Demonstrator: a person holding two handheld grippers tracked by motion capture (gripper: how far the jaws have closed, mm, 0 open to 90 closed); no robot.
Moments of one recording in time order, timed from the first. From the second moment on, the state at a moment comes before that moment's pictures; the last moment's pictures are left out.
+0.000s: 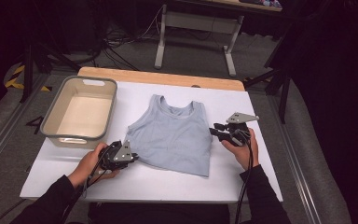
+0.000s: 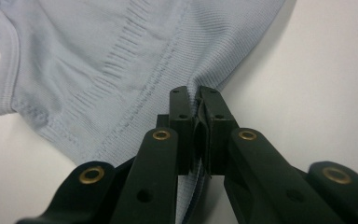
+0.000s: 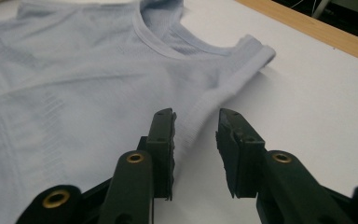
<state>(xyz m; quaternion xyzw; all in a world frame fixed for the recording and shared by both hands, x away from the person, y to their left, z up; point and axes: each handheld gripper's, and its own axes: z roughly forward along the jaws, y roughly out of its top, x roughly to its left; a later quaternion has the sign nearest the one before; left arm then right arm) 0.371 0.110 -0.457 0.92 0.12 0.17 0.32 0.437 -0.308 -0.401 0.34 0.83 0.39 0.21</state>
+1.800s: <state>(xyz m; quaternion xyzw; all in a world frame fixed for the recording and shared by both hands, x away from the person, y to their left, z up) 0.352 0.105 -0.459 0.92 0.12 0.16 0.33 0.425 -0.316 -0.424 0.29 0.85 0.41 0.14</state>
